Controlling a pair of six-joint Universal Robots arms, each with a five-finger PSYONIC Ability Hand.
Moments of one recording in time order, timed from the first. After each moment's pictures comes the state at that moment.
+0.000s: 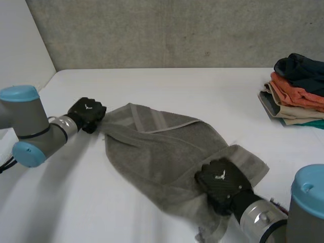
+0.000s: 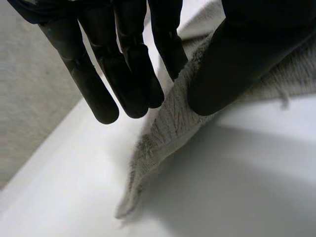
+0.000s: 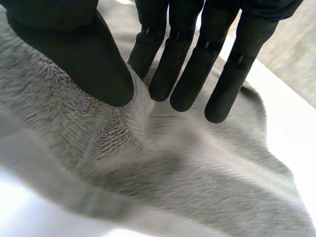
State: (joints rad) left arm 4.57 -2.41 -1.13 3.22 -1.17 3.80; right arm 2.12 -1.42 2.03 -0.19 1.42 2.69; left_hand 1.14 1.19 1.19 1.20 0.98; right_hand 1.12 1.17 1.19 1.19 0.99
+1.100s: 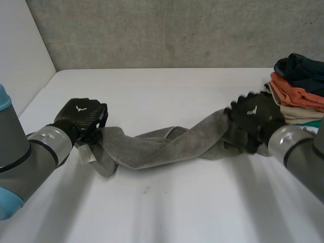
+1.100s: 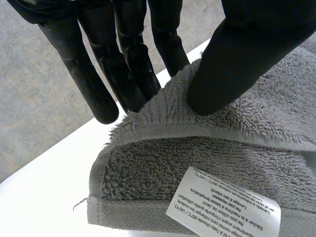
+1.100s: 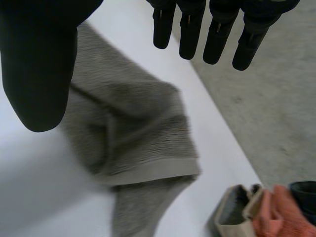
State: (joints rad) left arm 4.39 -1.78 -1.68 3.20 -1.41 3.46; right arm 1.88 -1.35 1.67 0.01 1.35 2.40; left_hand 1.14 1.20 1.19 1.20 0.98; right_hand 0.33 0.33 0.33 0.33 0.17
